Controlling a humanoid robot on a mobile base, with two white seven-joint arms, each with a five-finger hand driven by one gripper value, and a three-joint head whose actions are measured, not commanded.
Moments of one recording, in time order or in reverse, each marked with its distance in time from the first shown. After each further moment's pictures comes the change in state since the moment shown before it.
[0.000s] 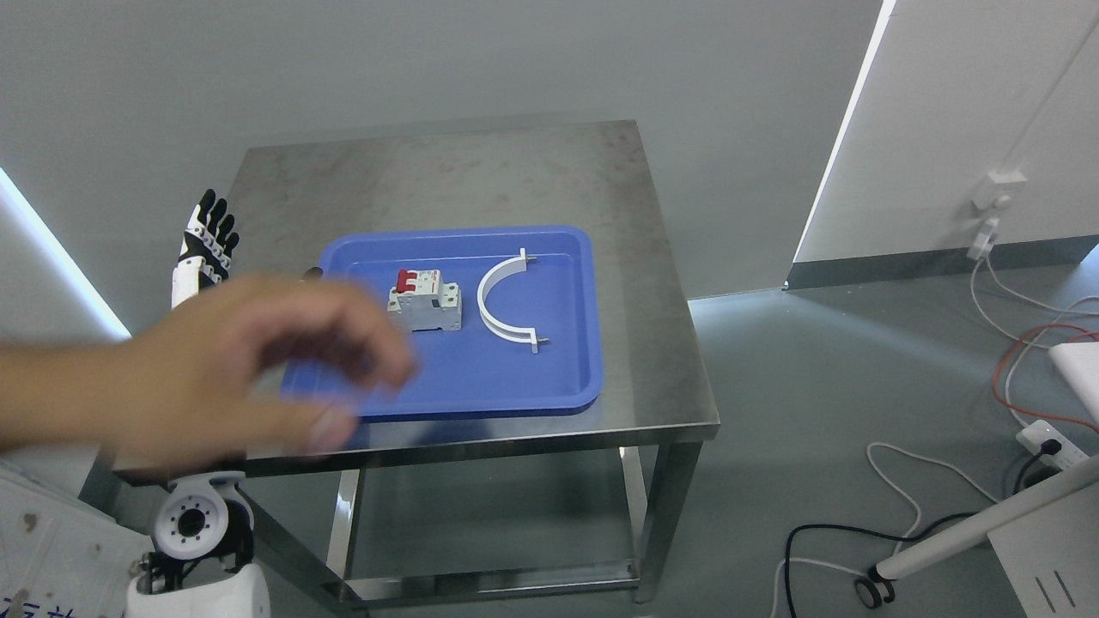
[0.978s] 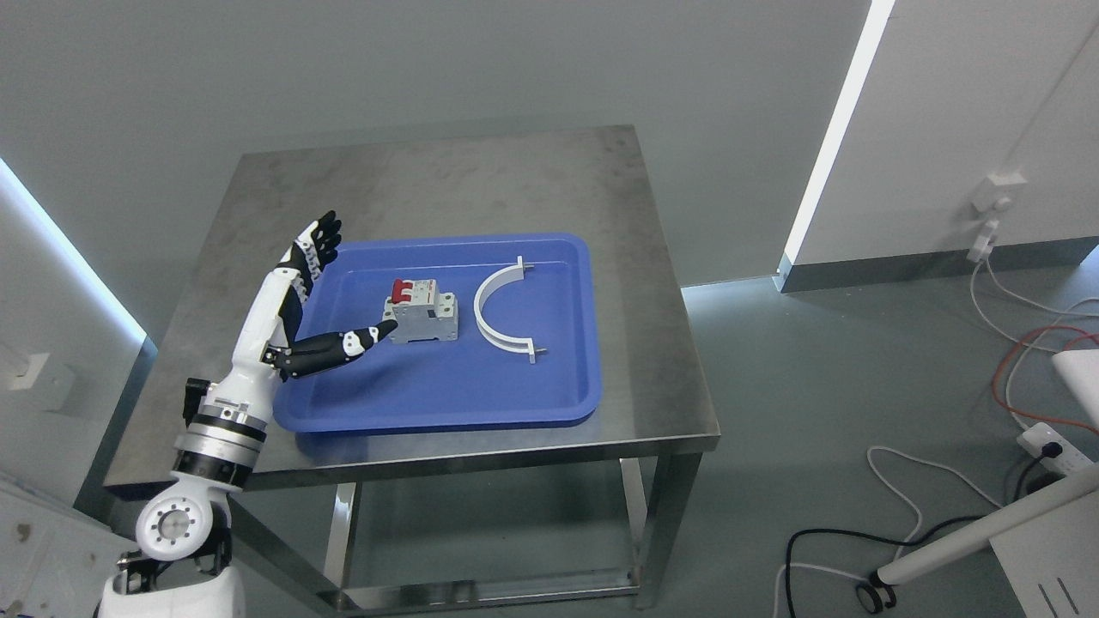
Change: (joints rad) left arm -0.020 0.088 -0.047 -0.002 -0.076 0.025 -0.454; right arm 0.000 0.000 0.000 0.000 0.000 0.000 0.006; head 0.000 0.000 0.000
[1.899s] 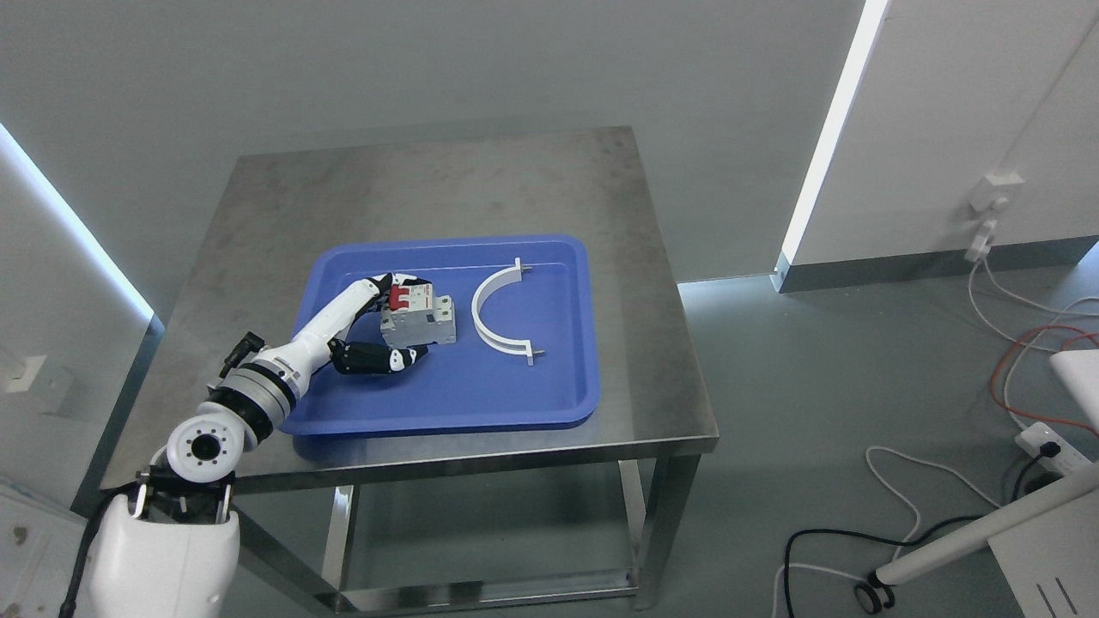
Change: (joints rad) left arm -0.117 0.125 -0.185 0.028 -0.285 0.232 -0.154; right arm 0.000 0.000 0.000 0.000 0.000 0.000 0.000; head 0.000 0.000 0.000
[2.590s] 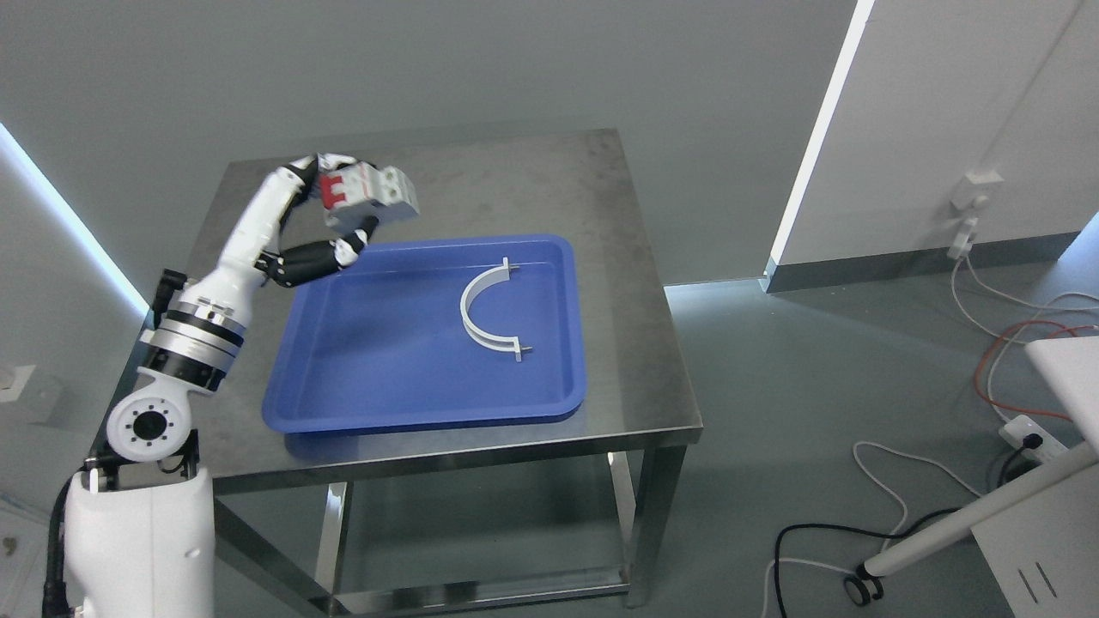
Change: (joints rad) left arm -0.099 -0.108 0.218 0.040 0.152 -0.331 0.259; right arm 0.000 0.000 0.000 0.000 0.000 0.000 -0.004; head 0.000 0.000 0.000
